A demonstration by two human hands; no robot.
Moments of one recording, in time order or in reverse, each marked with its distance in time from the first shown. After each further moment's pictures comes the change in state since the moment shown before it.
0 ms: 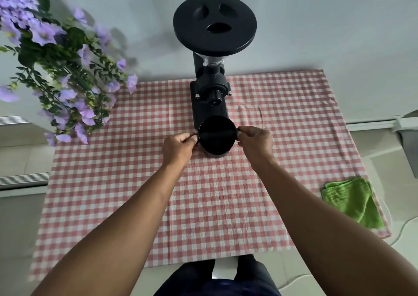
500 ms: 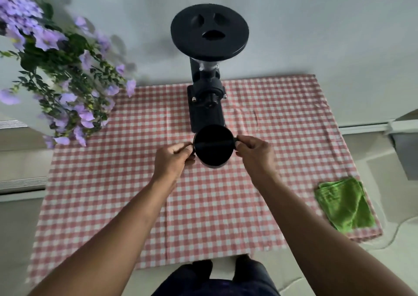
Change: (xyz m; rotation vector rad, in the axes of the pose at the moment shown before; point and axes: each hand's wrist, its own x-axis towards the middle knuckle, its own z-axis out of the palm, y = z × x) left_hand -0.040 0.001 -0.023 -0.169 -0.070 -0.024; right_hand -0.046 -0.002 -0.022 0.075 -0.038 -0.057
